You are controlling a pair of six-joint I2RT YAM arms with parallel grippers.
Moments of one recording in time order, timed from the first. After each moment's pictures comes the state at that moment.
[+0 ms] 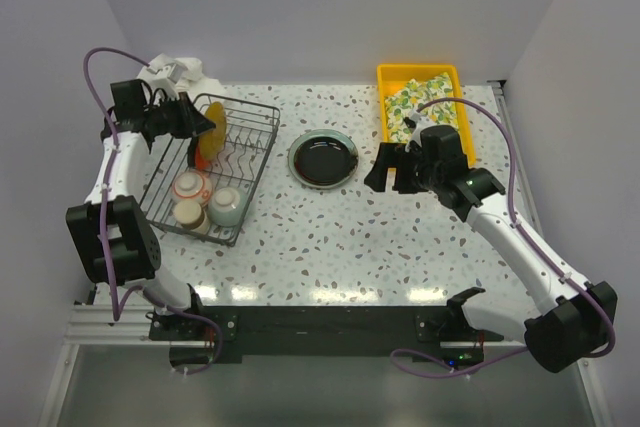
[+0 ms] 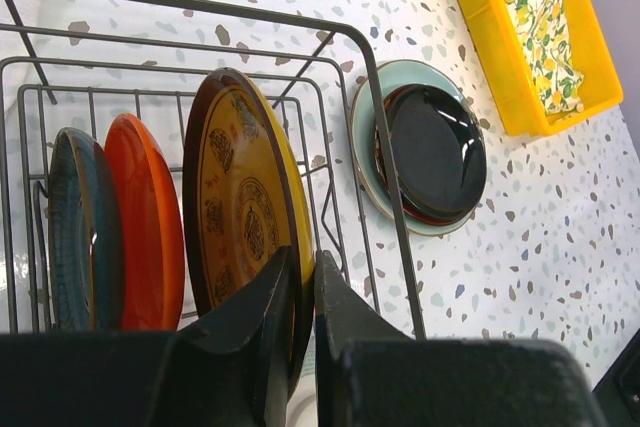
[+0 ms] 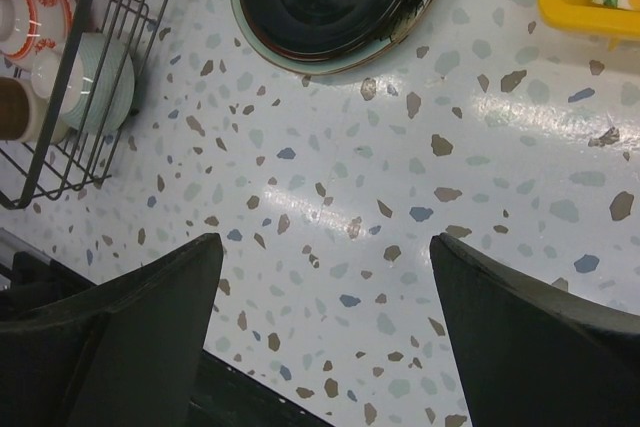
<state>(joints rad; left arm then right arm) 0.24 1.61 1.33 -0.39 0.80 -0.04 0.43 1.15 1.03 -0.56 -0.15 0.44</state>
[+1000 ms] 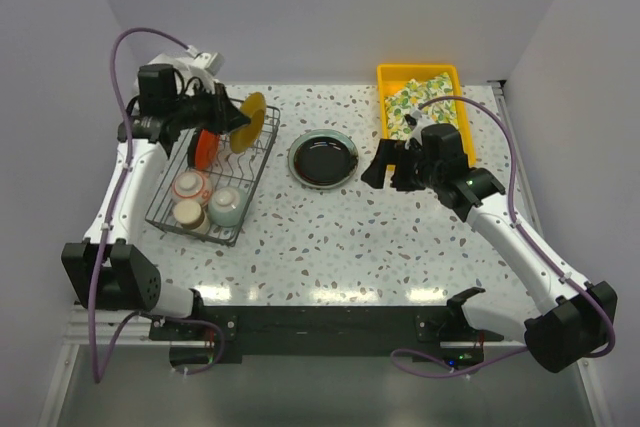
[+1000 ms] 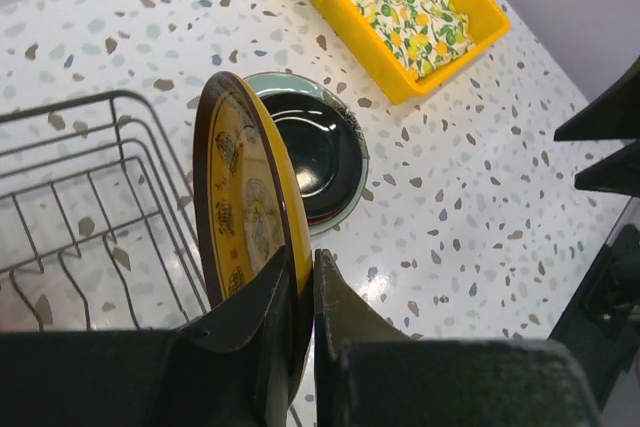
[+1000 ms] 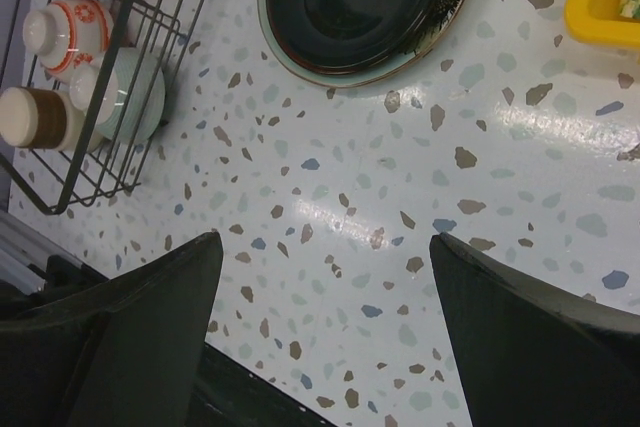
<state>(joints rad) 0.00 1.43 1.40 -0.51 0.77 -0.03 0.43 1.15 1.03 -0.51 -0.18 0.48</state>
